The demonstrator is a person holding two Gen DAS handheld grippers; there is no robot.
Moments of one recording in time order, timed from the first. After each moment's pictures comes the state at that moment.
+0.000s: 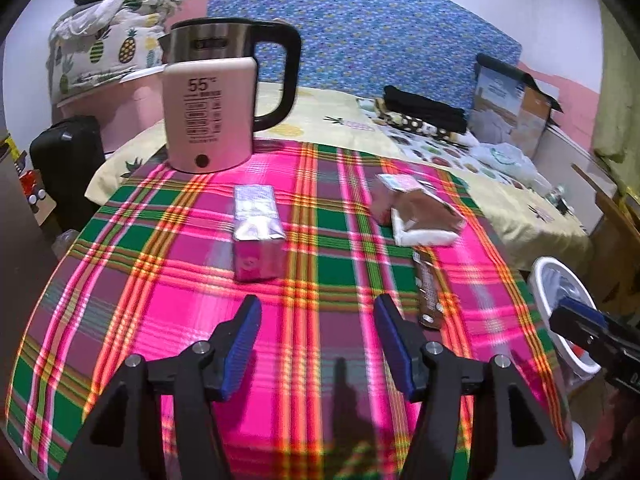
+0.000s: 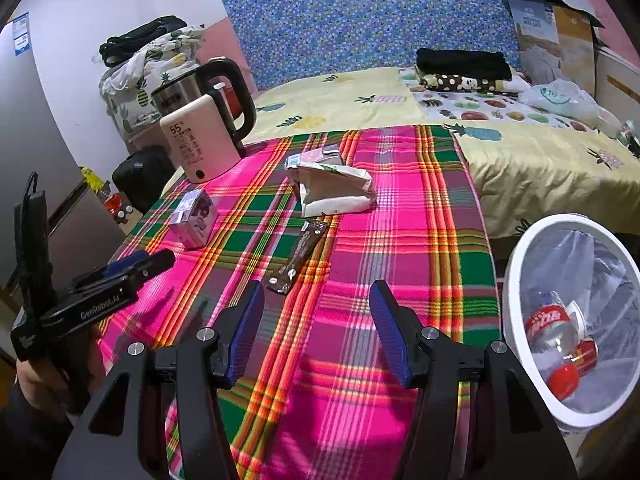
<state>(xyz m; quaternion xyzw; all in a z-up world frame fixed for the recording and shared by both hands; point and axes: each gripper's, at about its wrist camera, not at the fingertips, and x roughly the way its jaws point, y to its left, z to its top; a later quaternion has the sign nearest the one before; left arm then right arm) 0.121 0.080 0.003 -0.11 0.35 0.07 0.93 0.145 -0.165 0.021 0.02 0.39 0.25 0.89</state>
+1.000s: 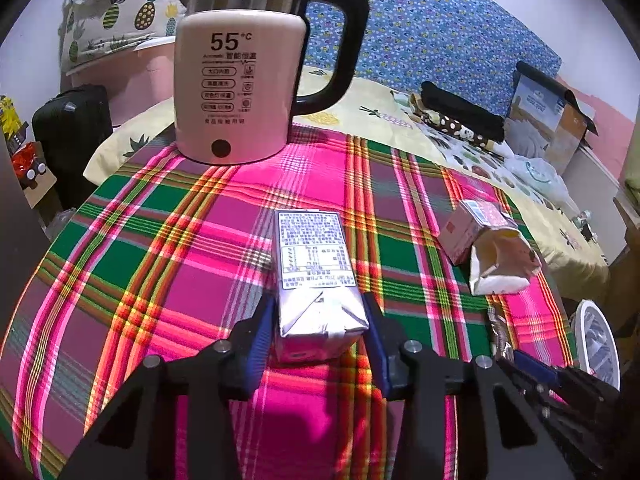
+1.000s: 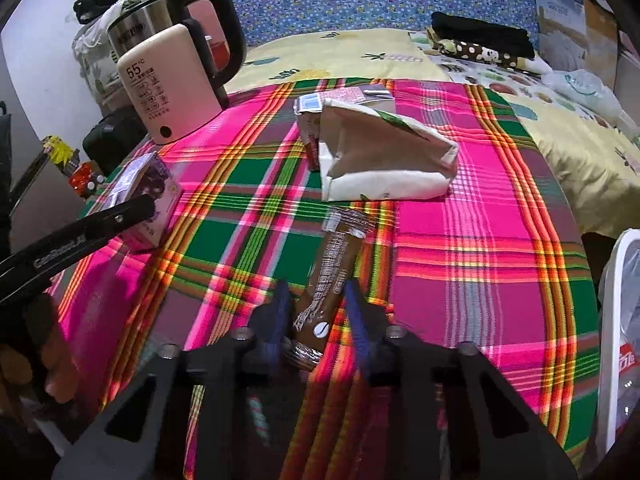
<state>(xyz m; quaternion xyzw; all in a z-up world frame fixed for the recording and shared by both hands) 0.185 0.128 -0.027 -0.15 0.38 0.09 0.91 0.190 -0.104 -0.029 -0.02 0.45 0.23 0.86</state>
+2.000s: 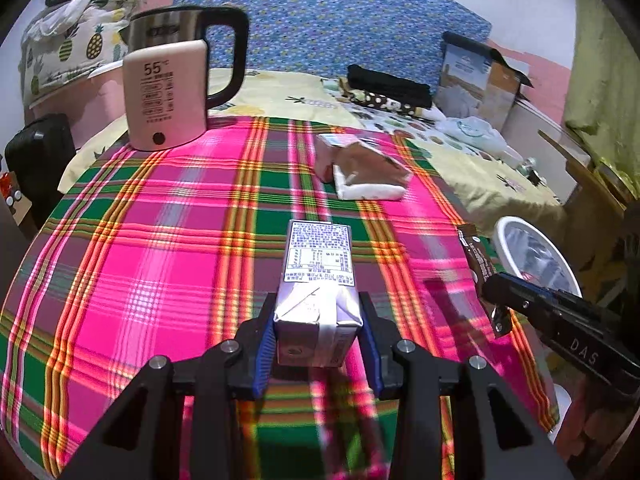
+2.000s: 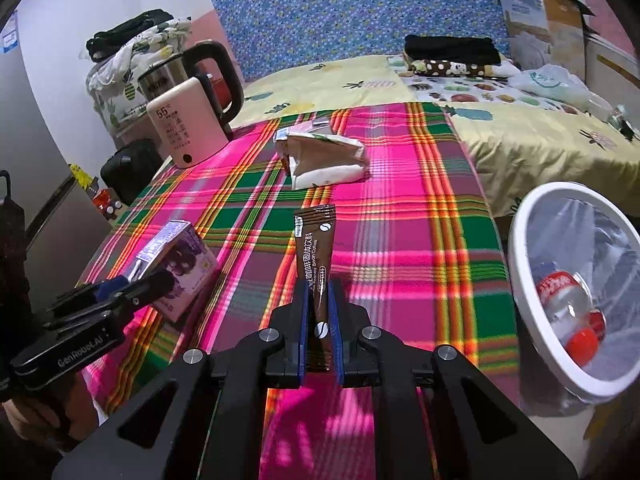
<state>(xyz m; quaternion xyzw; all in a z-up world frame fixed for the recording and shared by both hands) 0.098 0.031 -0.004 -0.10 0.38 0.00 0.92 0.133 -0.167 0.004 0.02 0.41 0.22 0.88</state>
